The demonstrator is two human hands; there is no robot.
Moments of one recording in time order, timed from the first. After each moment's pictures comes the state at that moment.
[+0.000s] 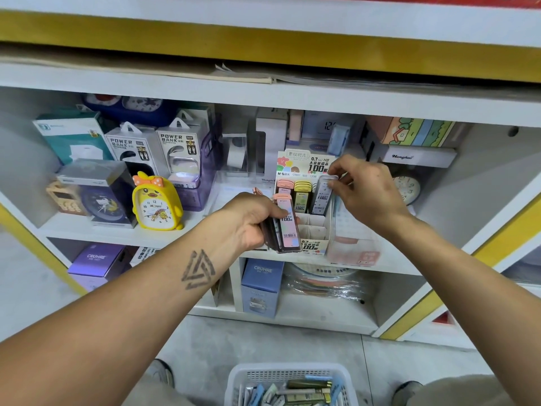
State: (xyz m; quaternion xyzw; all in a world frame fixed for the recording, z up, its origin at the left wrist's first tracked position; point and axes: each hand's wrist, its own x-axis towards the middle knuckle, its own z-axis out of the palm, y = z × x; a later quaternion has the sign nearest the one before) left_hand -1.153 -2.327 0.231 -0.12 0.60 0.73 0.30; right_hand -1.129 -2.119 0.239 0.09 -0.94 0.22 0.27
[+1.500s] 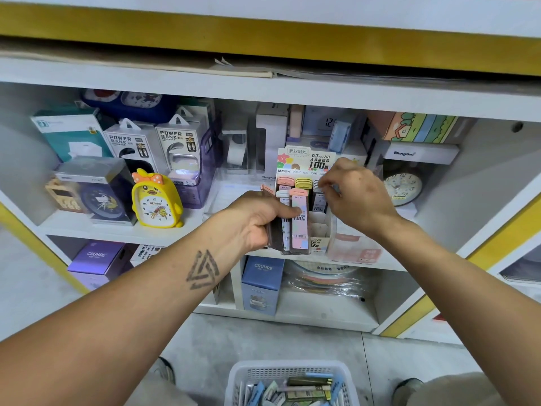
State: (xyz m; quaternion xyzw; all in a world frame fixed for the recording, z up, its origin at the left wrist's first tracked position) left_hand -1.148 -2.319 0.232 -0.08 0.61 0.72 0.32; right_hand -1.129 -2.134 0.233 0.07 -0.97 0.13 0.22
